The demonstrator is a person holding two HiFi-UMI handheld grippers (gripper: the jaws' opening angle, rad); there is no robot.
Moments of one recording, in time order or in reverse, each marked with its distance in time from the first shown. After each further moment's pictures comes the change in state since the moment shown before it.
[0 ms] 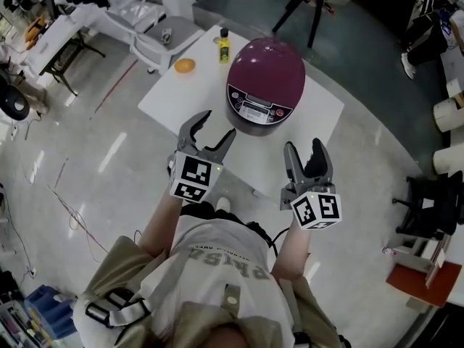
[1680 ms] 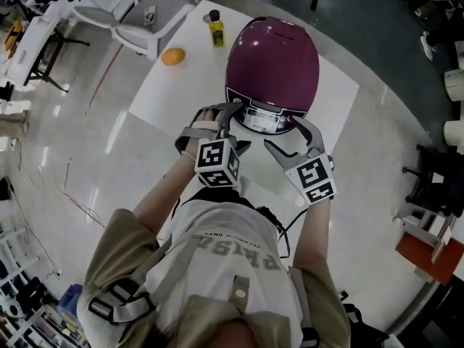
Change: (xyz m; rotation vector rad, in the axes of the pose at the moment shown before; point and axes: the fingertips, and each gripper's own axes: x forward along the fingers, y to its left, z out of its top) left arm 0.127 -0.038 -0.086 0.627 0.301 -0.521; right arm 0.119 0.017 -0.125 -0.472 0.639 0.365
